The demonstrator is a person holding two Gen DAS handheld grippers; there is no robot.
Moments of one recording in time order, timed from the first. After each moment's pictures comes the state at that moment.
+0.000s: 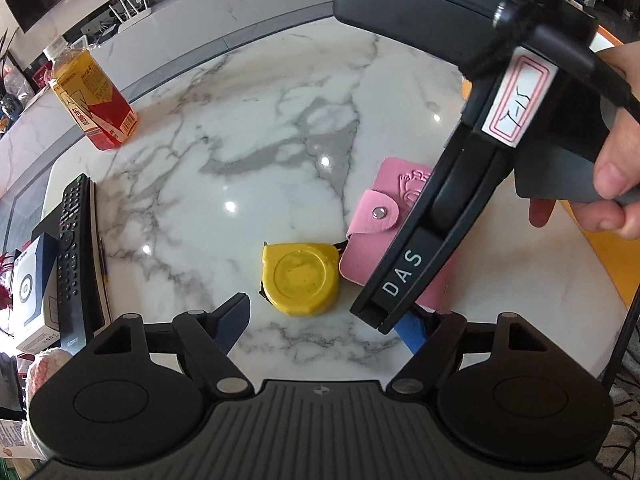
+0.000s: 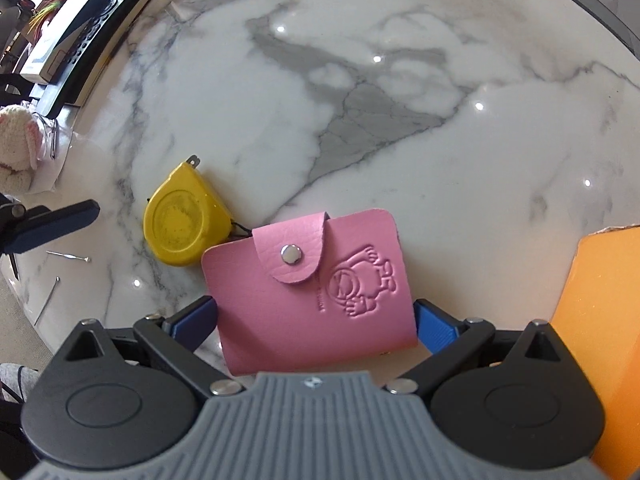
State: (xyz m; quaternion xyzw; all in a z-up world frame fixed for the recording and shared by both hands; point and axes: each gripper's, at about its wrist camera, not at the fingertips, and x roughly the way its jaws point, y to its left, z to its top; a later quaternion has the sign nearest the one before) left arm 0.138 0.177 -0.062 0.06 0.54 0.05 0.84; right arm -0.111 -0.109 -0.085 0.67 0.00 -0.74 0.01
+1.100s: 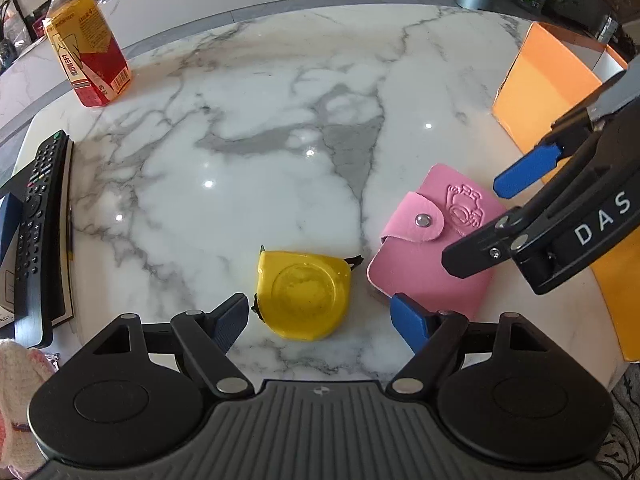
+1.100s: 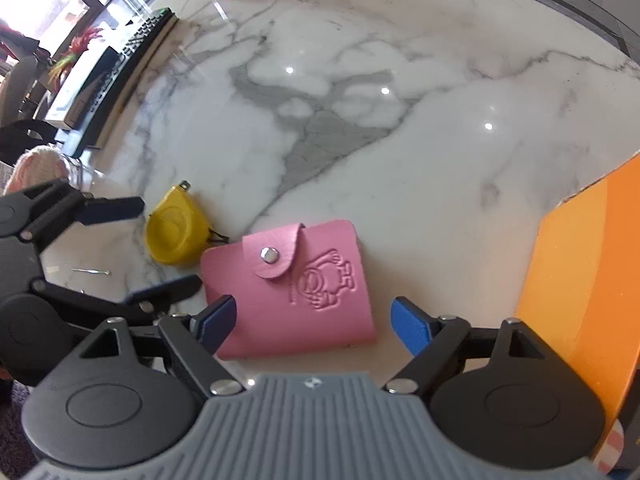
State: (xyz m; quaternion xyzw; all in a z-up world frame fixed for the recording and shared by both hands) left arm 0.157 0.212 -0.087 -0.03 0.55 0.06 0.84; right arm -0.079 -0.067 -0.053 0.62 -0.07 -0.78 0.03
